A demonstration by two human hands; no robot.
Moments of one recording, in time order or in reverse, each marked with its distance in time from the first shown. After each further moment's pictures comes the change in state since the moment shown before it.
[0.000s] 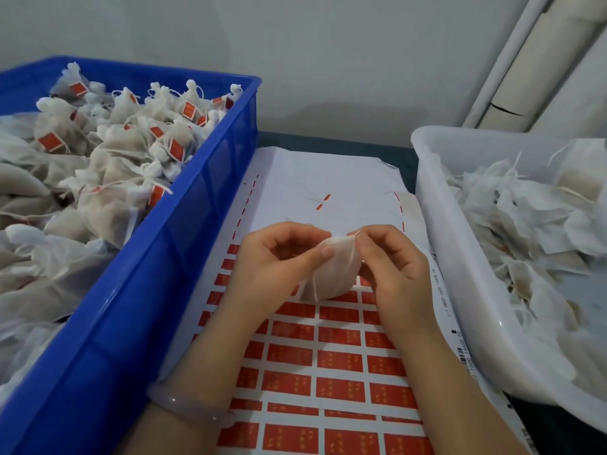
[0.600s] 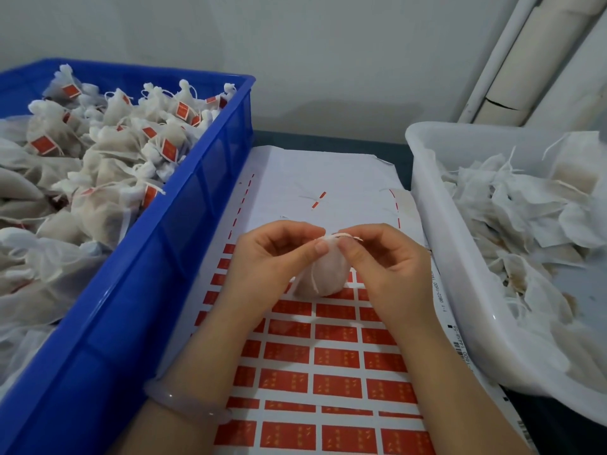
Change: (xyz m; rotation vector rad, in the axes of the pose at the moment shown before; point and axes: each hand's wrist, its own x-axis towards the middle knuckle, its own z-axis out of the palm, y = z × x) left_hand 0.000 -0.001 0.001 -0.073 0.004 -0.031; right_hand 0.000 -0.011 -0.002 -0.057 -0.020 -0.091
